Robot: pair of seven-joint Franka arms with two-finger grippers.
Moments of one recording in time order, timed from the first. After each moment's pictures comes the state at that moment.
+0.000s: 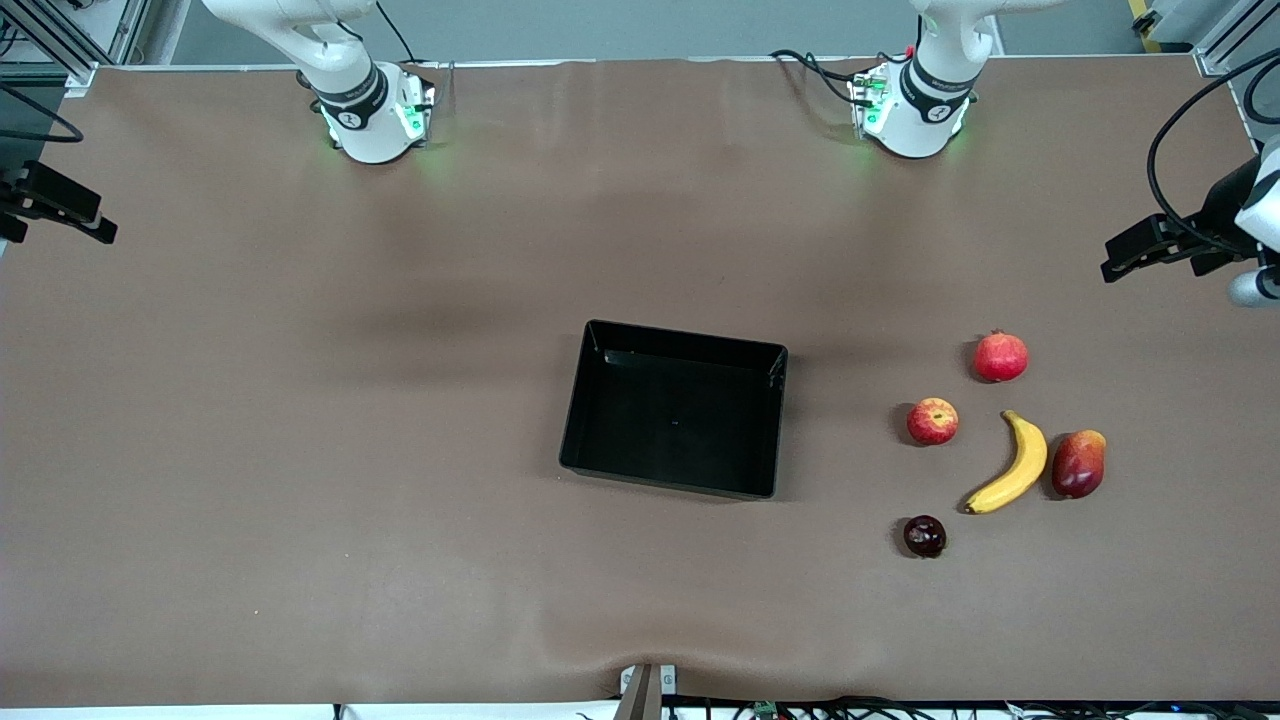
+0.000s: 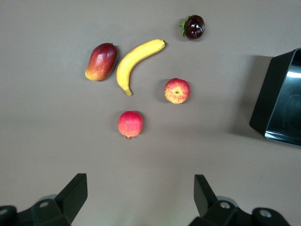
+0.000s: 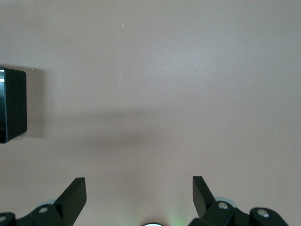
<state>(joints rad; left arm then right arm) 0.06 0.02 -0.08 -1.57 0.01 1.55 -0.08 0.04 -0.01 -0.13 -1.47 0.04 1.42 -0.03</state>
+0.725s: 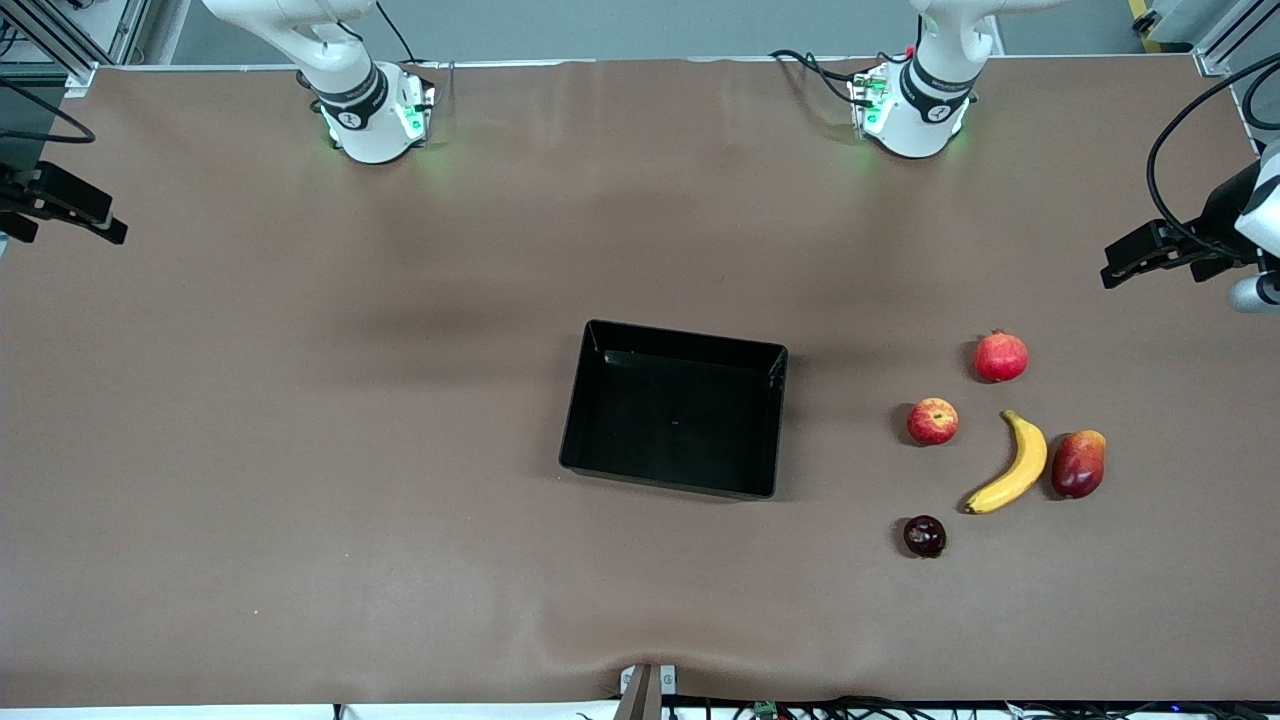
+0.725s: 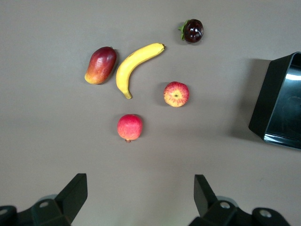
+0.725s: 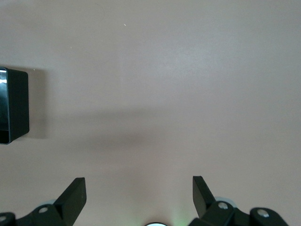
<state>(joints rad) 0.05 0.02 -0.08 -1.57 0.01 1.56 -0.08 0.04 -0.01 -0.10 -1.47 0.04 1.41 -0.01</state>
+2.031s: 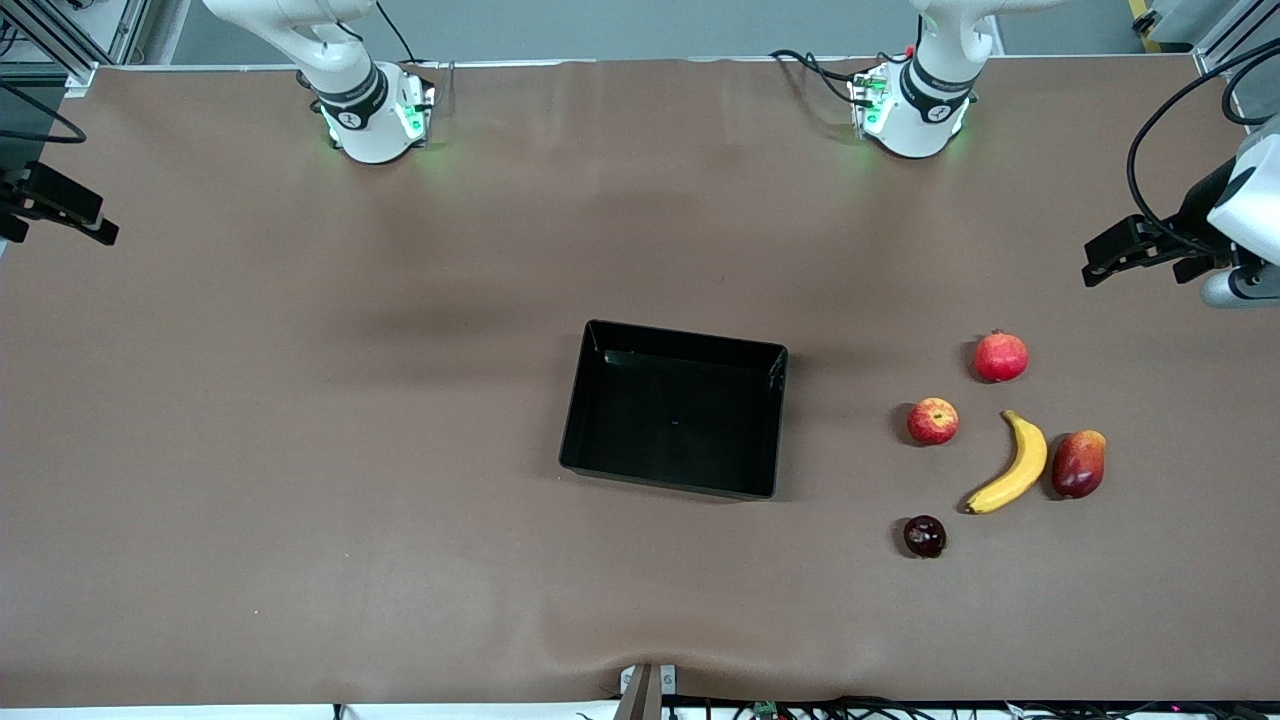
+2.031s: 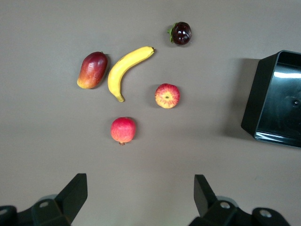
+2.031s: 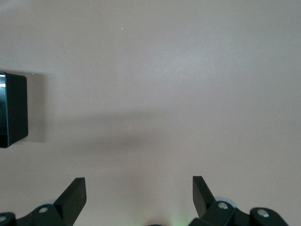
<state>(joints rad) 0.05 0.03 -0.11 -1.55 0.01 1.56 -0.08 0.03 -0.01 -0.10 -1.46 0.03 1.42 -0.01</state>
